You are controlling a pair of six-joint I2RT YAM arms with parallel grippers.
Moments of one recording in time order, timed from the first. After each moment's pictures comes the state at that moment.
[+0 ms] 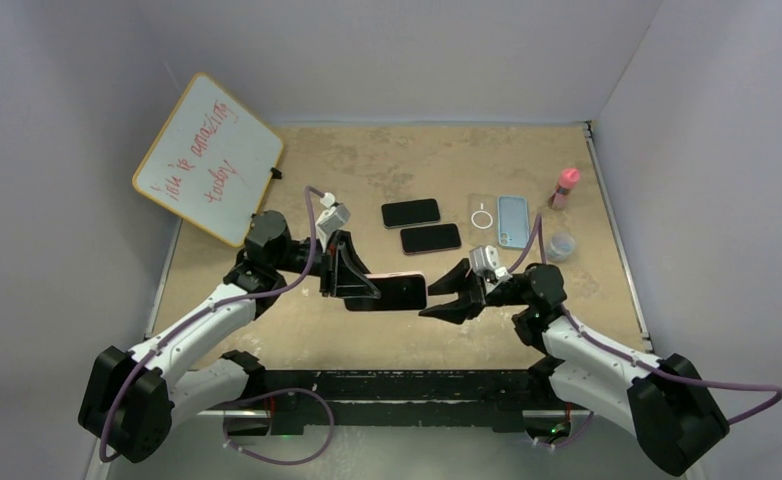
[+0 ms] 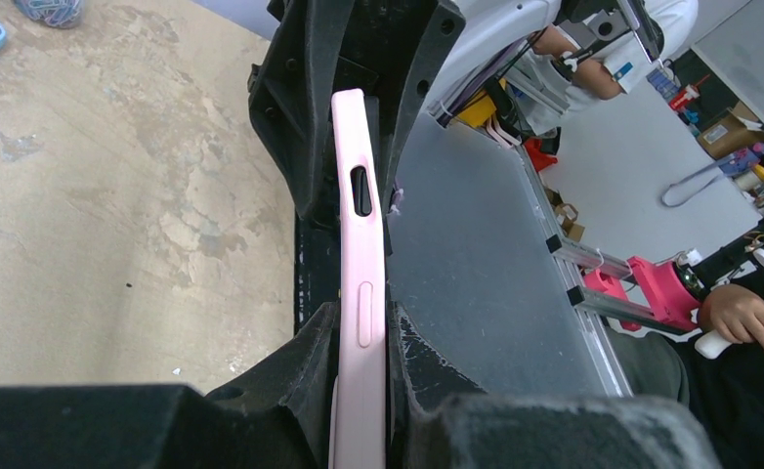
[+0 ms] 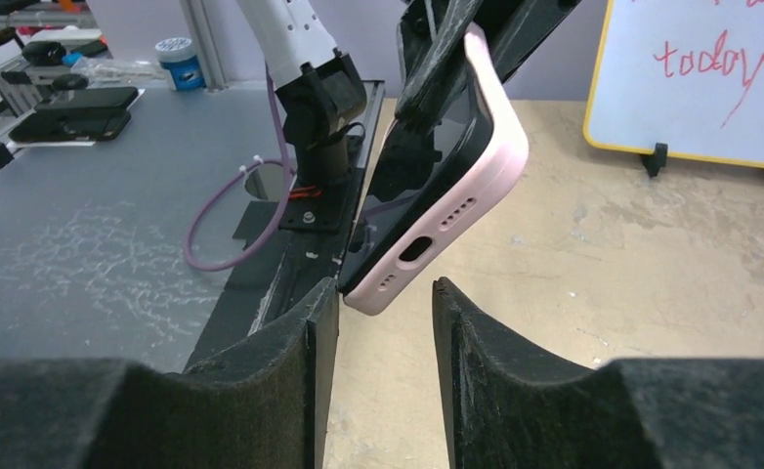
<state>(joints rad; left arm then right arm) -0.49 1.05 0.58 0.45 1.22 -0.57 0.55 0.96 0.24 1.04 -1.11 0.33</state>
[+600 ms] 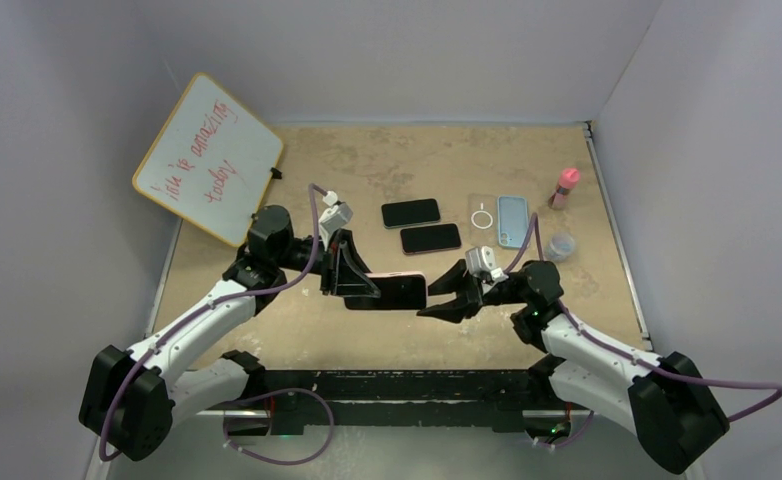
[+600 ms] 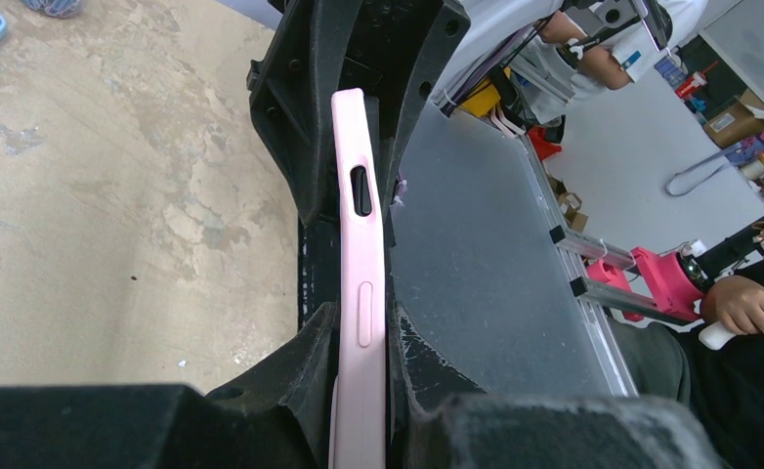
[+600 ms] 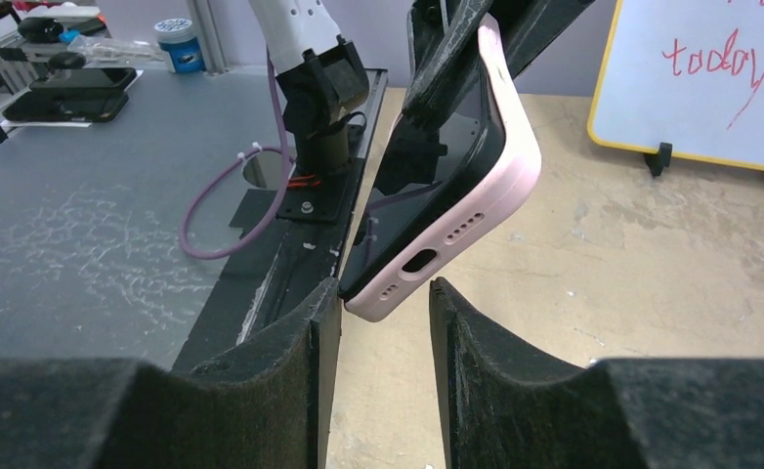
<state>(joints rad) -0.49 1.06 0.63 0.34 1.23 -0.49 0.56 0.97 0.26 0.98 -1.12 0.26</state>
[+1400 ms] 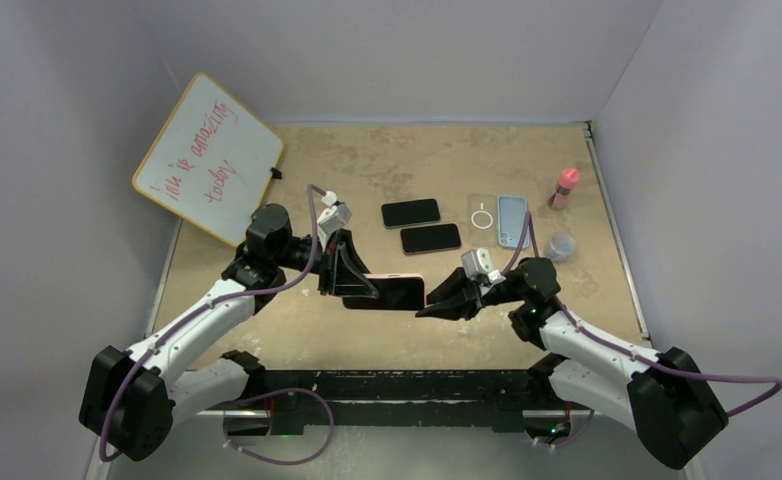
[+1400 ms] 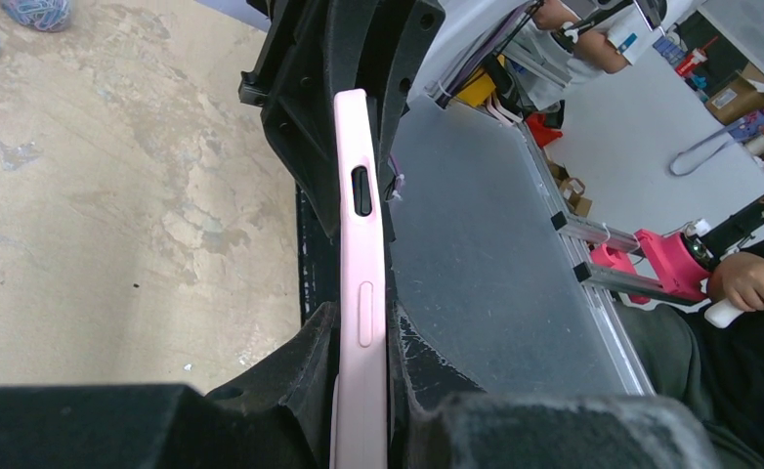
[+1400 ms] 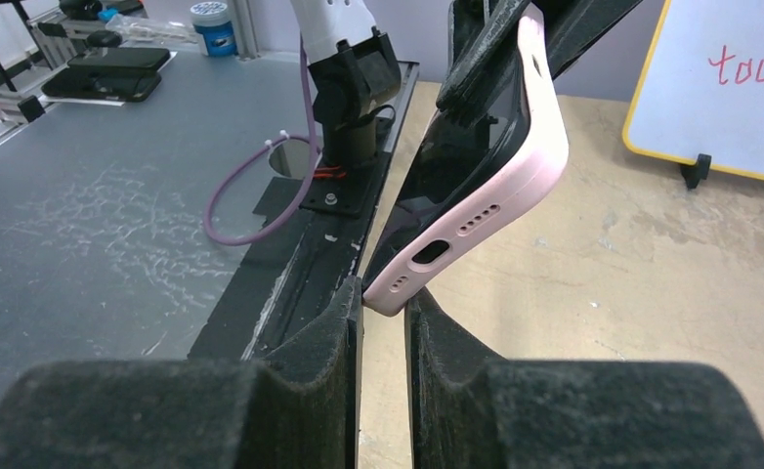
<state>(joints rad) -0.49 1.06 0.63 0.34 1.27 -0.47 0.57 0.99 0.29 0.97 -1.18 0.24</state>
